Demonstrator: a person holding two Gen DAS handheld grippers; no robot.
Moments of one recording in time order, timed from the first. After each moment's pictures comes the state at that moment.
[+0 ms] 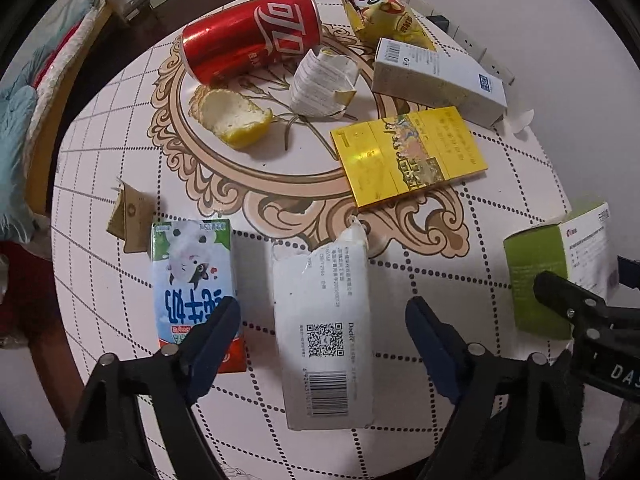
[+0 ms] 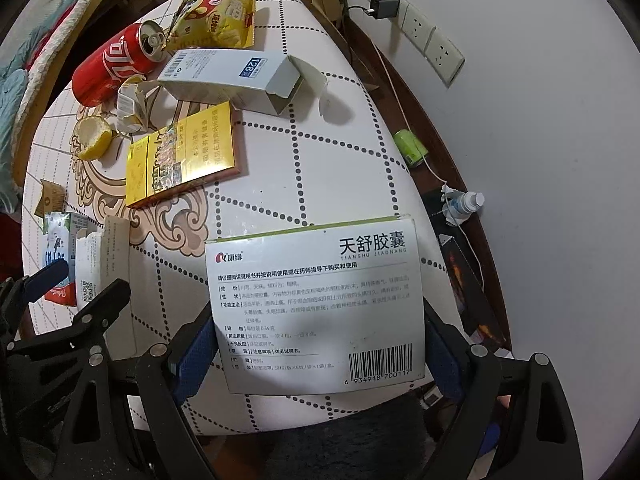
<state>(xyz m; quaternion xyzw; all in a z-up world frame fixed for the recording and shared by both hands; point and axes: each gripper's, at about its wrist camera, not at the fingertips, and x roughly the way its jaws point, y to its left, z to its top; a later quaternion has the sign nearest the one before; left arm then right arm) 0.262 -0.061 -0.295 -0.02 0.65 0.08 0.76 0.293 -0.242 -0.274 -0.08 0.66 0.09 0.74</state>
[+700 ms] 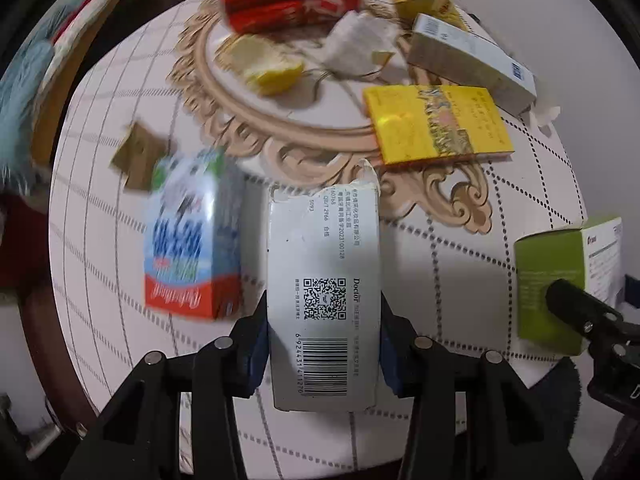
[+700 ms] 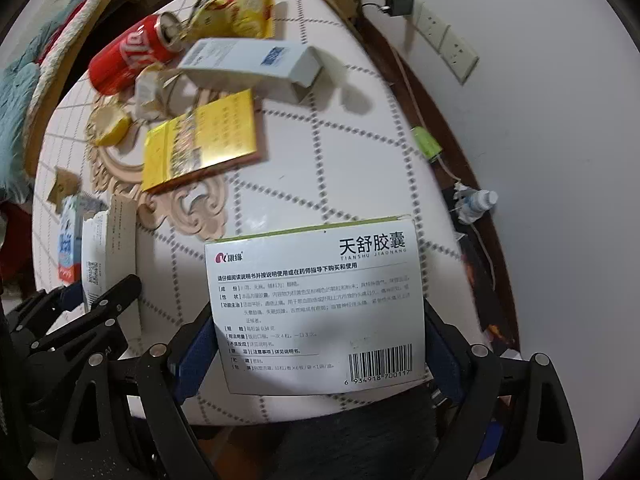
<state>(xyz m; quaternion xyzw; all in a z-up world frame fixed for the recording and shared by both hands) 0.240 -0.044 -0.304 -0.09 0.66 0.12 0.74 0.286 -0.226 -0.278 -0.07 0.67 0.12 0.73</state>
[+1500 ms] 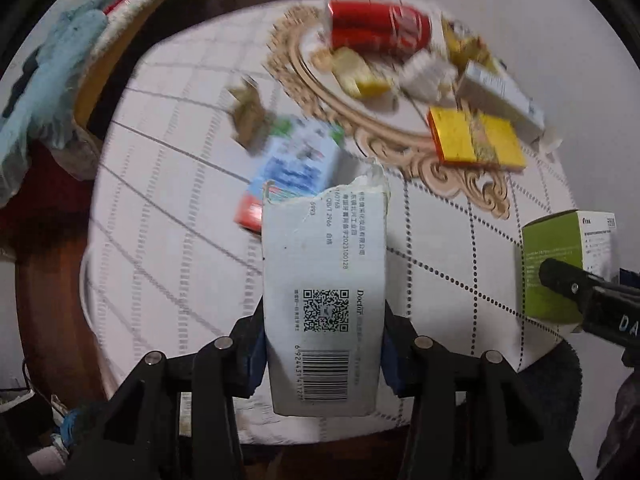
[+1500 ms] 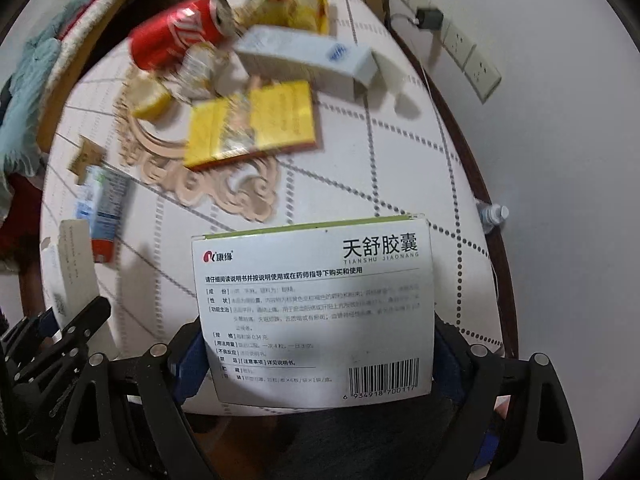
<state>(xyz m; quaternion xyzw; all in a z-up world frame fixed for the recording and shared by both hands) 0.156 -0.005 -0.256 -0.11 0.60 0.17 0.77 0.257 -0.197 -0.264 -0.10 0.64 0.15 0.74</state>
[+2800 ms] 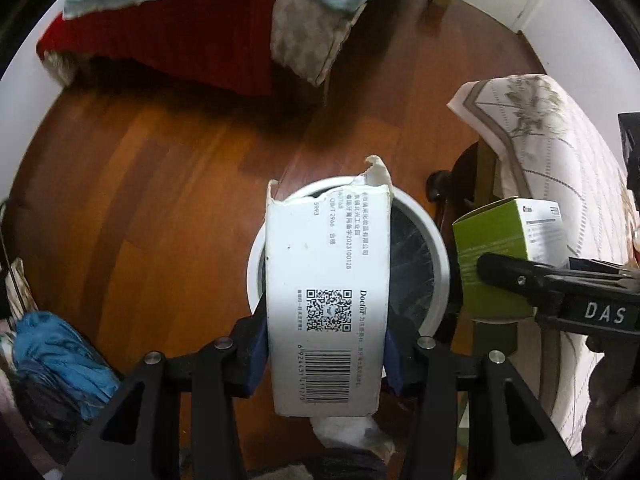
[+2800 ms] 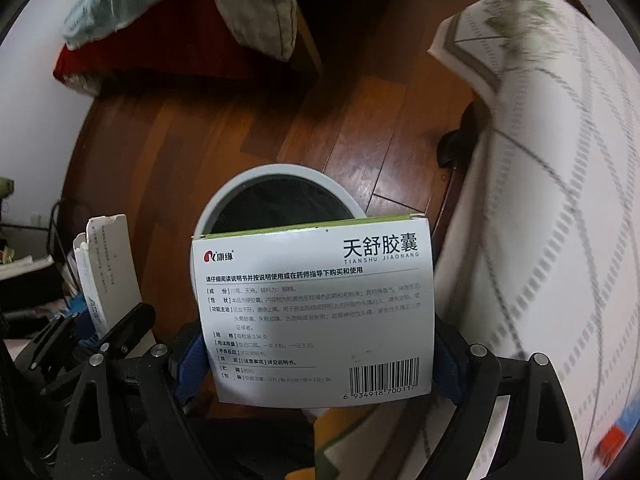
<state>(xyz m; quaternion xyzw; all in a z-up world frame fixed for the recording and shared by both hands) -0.070 0.392 -0.361 -0.33 0.53 0.35 0.70 0.055 0.347 -0.382 -0.28 0.63 0.41 0.59</state>
